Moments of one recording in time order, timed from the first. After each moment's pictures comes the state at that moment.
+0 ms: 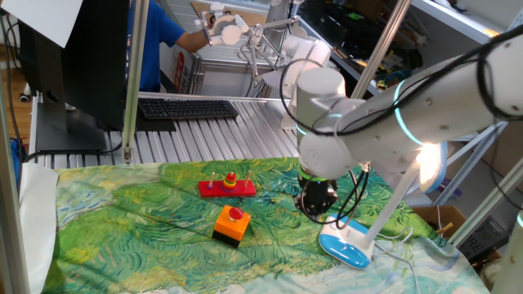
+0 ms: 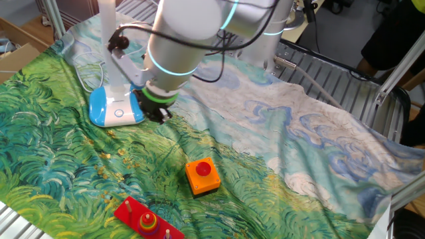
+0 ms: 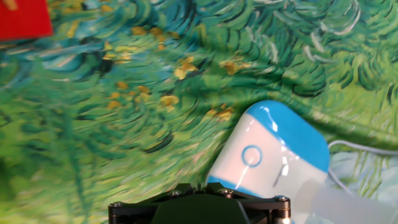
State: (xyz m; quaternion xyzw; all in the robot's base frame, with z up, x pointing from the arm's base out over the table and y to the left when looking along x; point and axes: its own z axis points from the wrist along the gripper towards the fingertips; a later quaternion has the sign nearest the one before) arm 0.522 -0.148 0.068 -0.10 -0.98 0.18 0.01
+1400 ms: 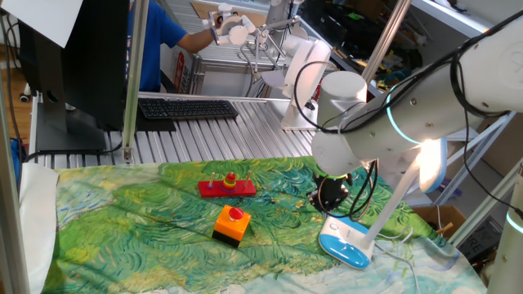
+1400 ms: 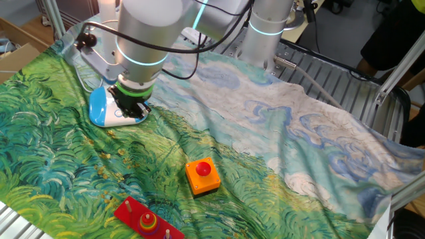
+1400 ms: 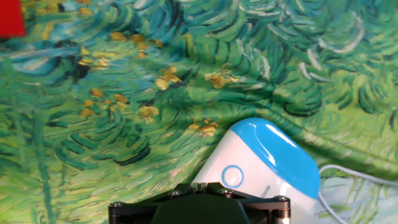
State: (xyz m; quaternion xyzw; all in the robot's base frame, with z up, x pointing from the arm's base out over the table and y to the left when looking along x) arm 0.540 -0.185 0.070 -0.05 -0.99 0.15 0.02
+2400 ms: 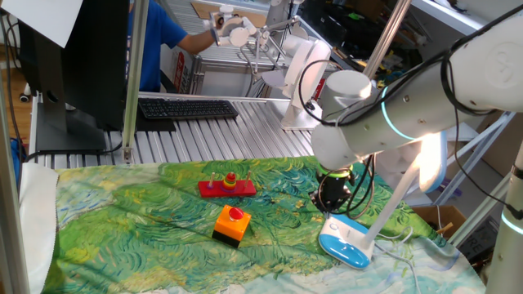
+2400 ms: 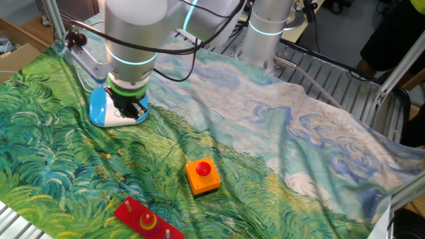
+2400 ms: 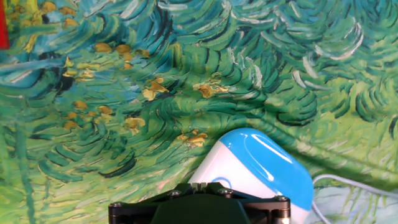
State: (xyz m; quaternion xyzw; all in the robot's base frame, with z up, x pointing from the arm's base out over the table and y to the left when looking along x) arm 0.539 -0.196 0.062 -0.08 -0.99 0.13 0.02
